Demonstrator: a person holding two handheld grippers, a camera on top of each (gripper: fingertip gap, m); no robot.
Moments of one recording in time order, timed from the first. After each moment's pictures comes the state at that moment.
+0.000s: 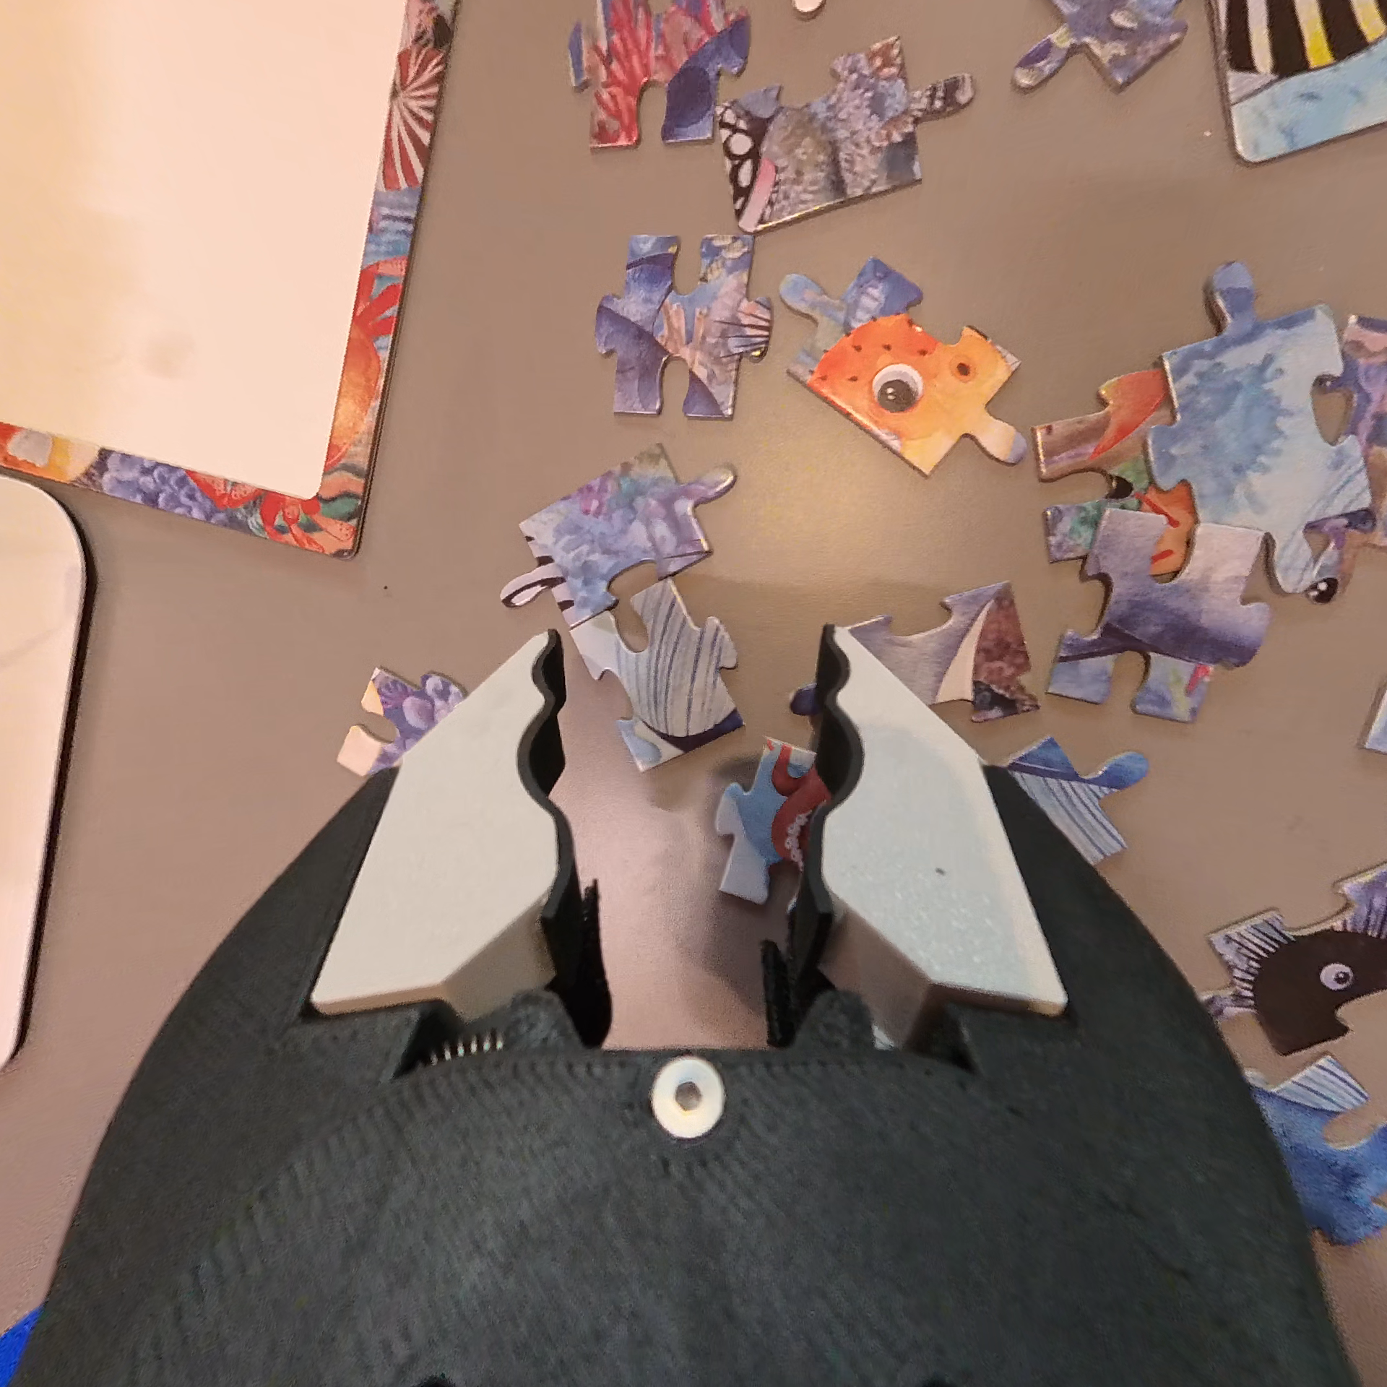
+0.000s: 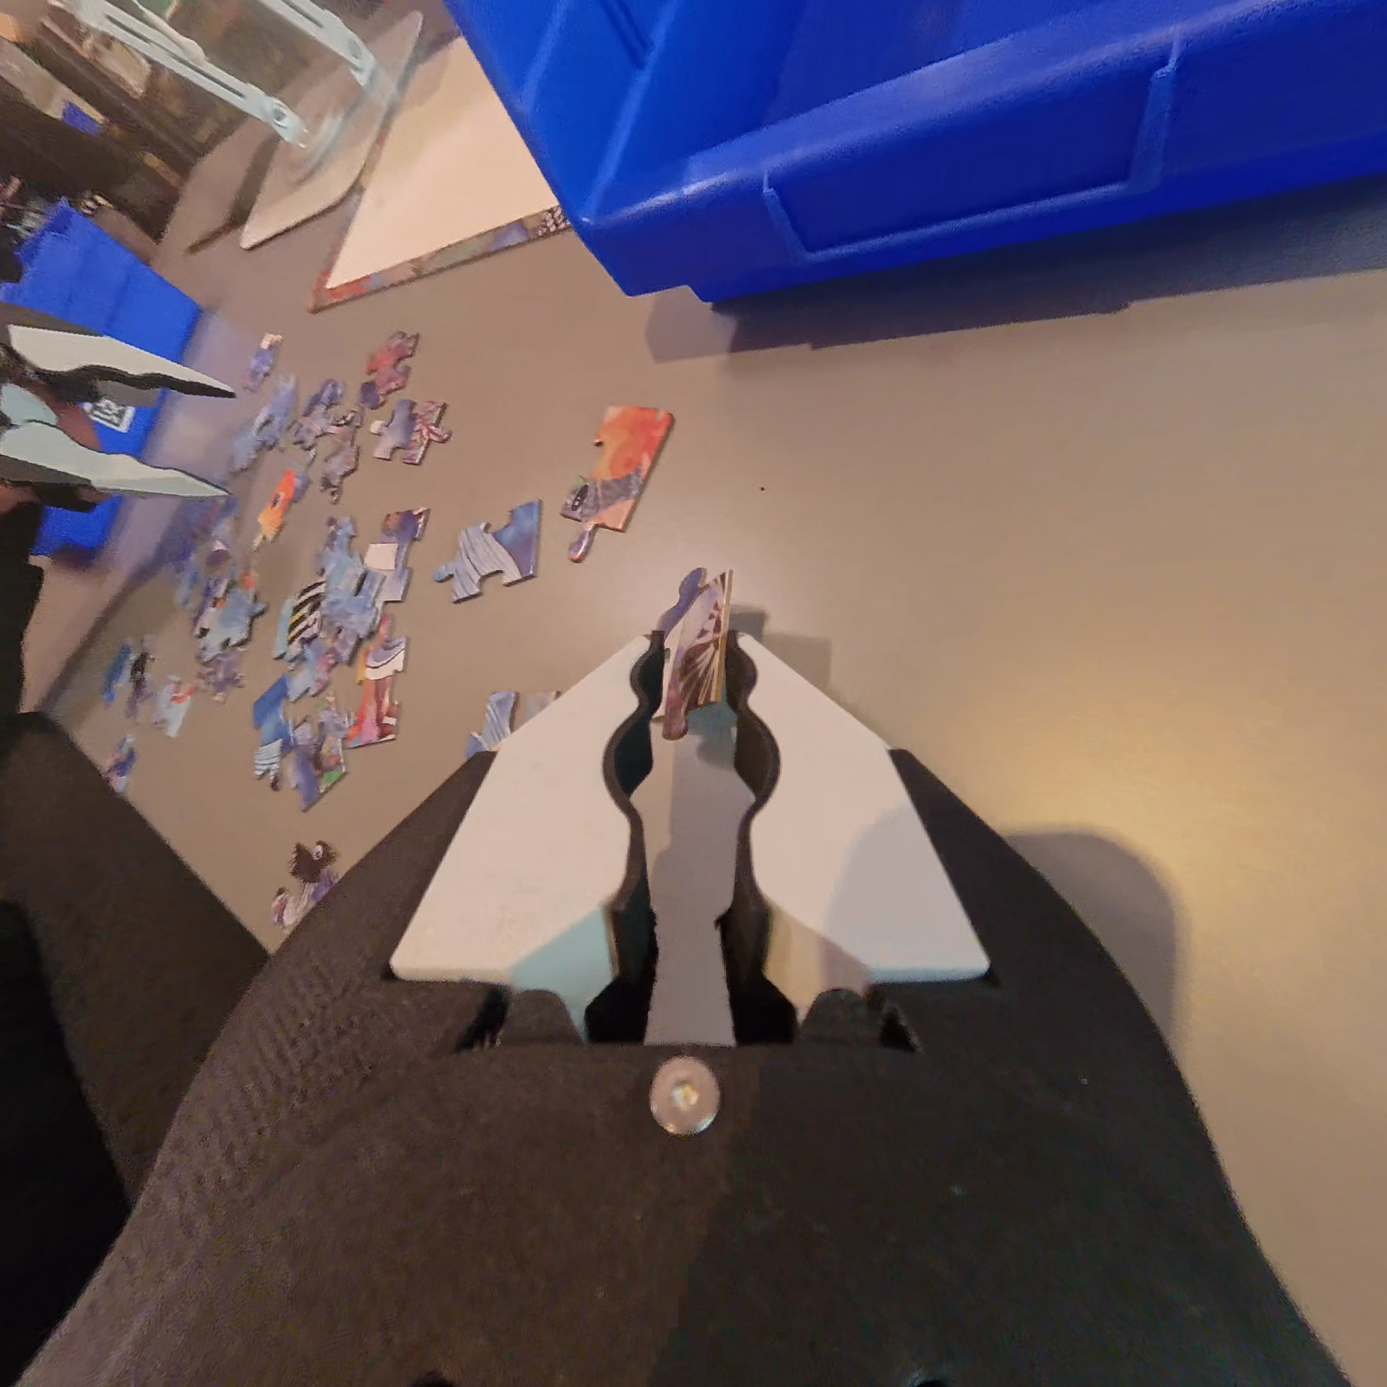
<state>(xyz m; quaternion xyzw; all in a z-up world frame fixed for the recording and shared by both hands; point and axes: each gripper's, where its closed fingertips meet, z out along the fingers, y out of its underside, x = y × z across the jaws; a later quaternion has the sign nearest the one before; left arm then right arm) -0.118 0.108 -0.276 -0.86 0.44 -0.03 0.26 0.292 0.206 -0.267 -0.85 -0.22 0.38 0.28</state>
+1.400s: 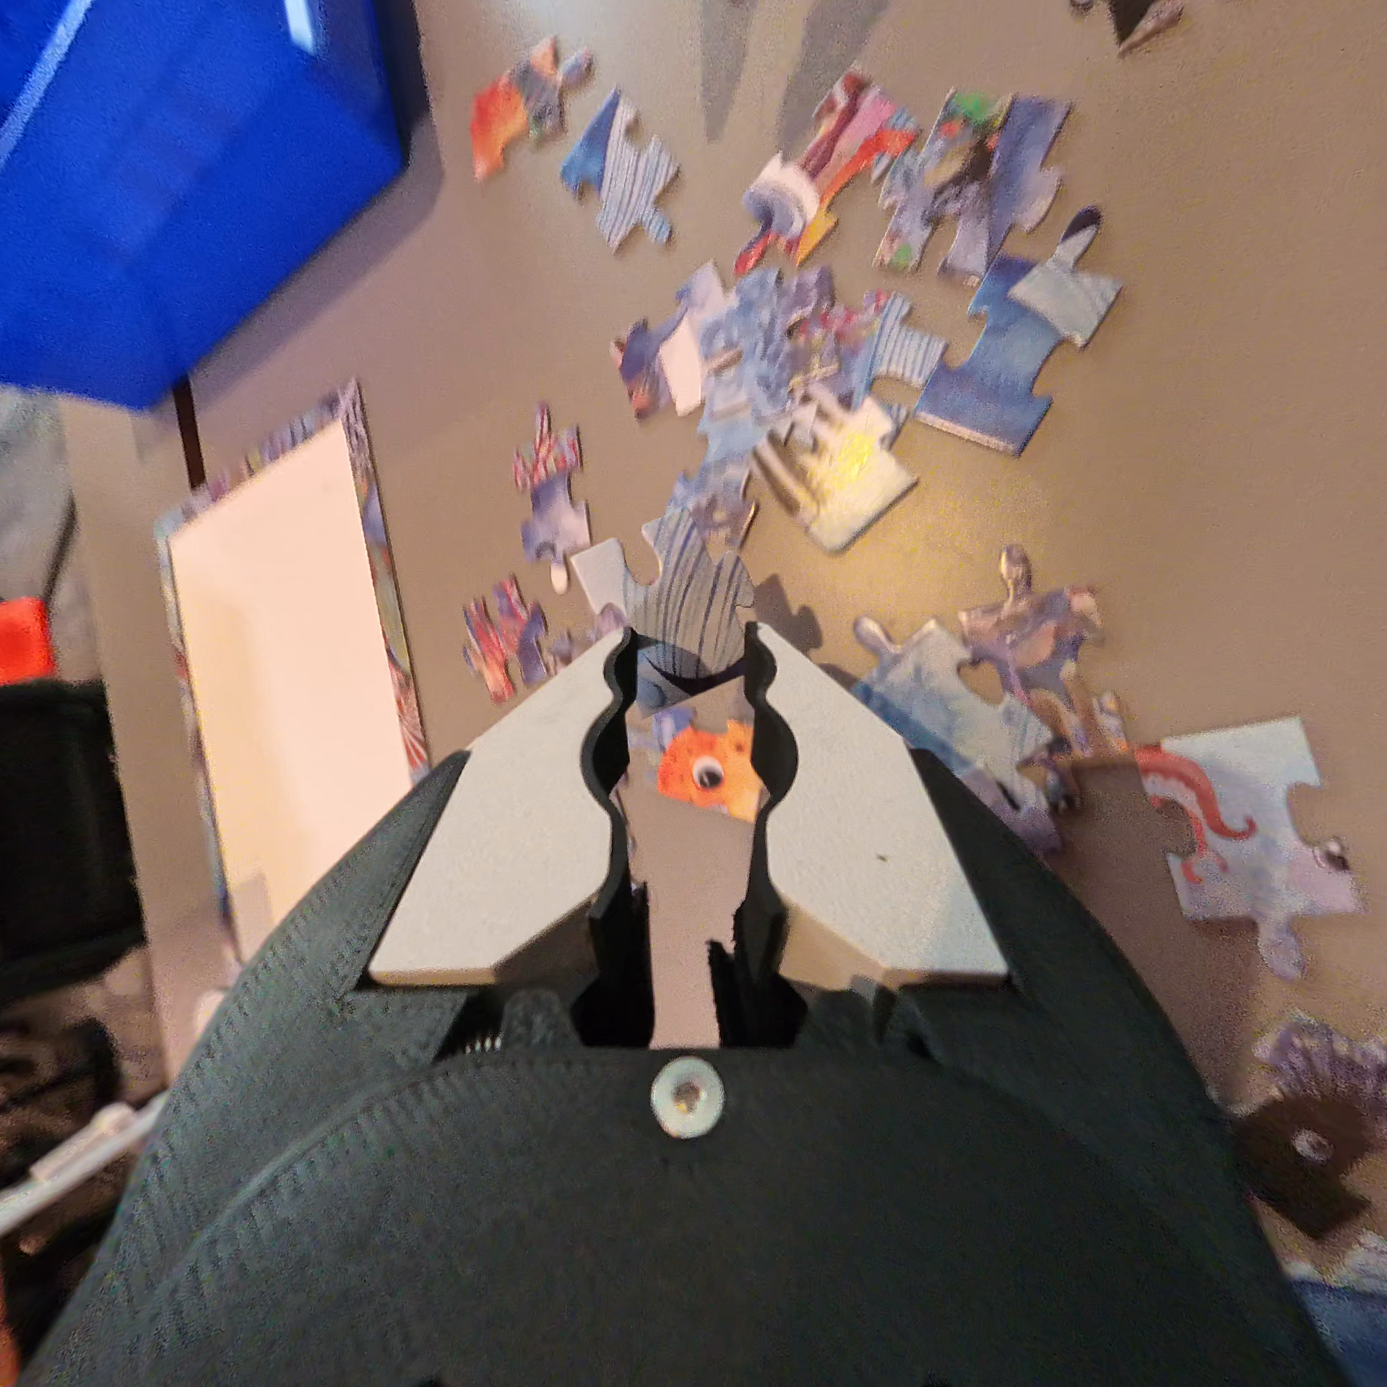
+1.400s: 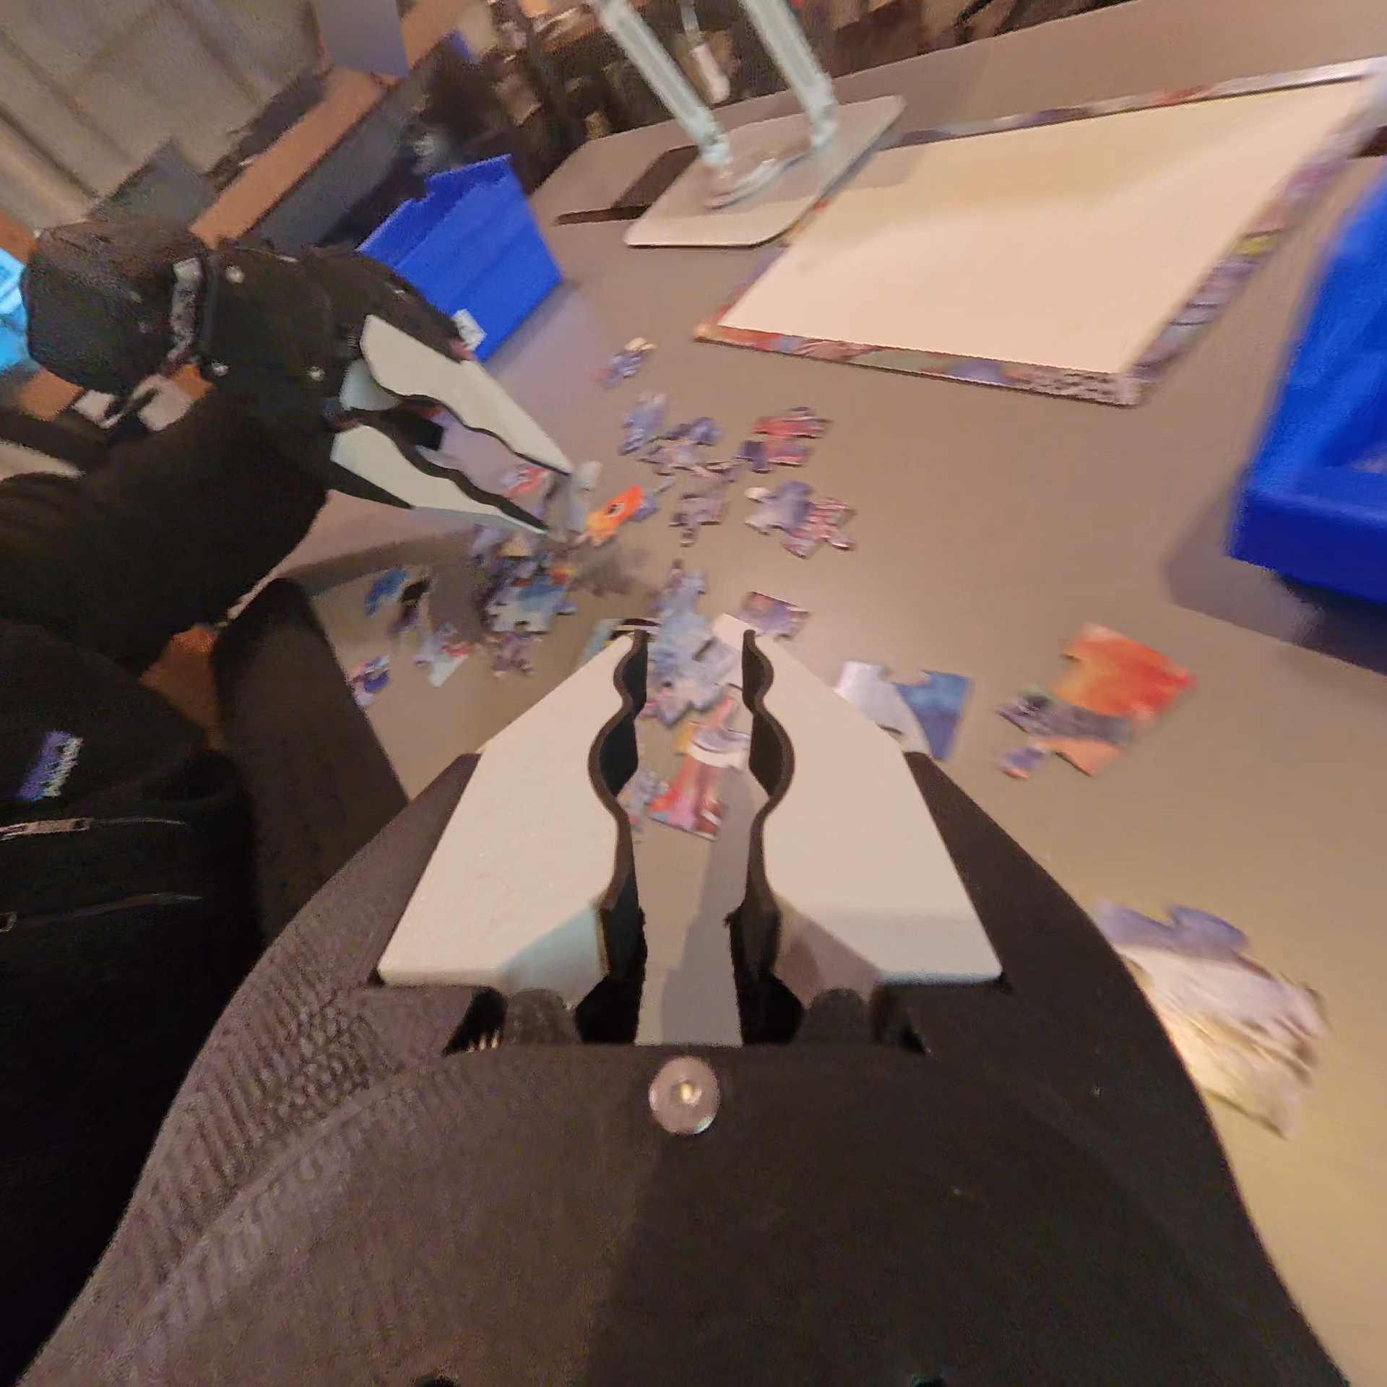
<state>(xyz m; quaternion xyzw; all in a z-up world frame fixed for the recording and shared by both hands) 0.015 0.092 -0.234 -0.67 0.66 0.00 0.34 0.182 0.141 -0.189 -0.74 -0.37 0.46 0.31</state>
